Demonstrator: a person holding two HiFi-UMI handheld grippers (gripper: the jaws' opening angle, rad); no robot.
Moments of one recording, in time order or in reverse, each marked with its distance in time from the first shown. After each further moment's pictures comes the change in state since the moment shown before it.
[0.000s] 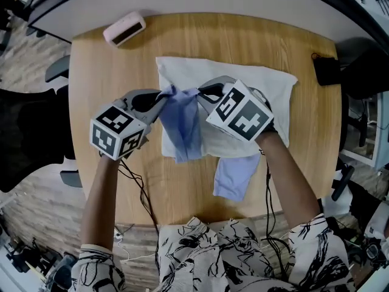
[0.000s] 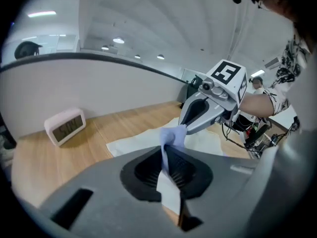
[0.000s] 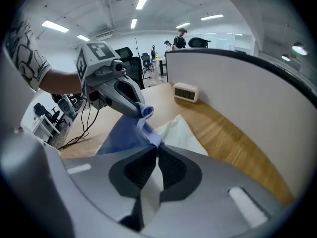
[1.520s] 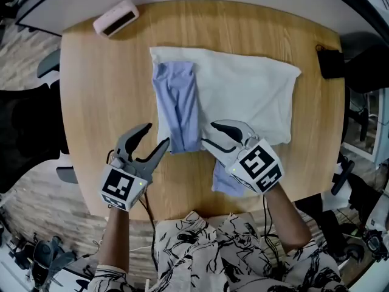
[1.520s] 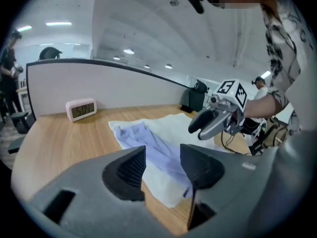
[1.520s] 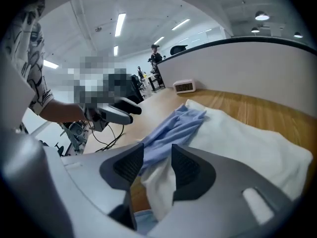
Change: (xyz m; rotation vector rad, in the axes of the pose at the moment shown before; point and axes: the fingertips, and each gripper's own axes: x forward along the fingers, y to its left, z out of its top) left arm -0.036 -0.068 -0.070 -0.030 -0.125 0.114; right arm -0.021 0.088 -0.075 0.298 -0.214 0.055
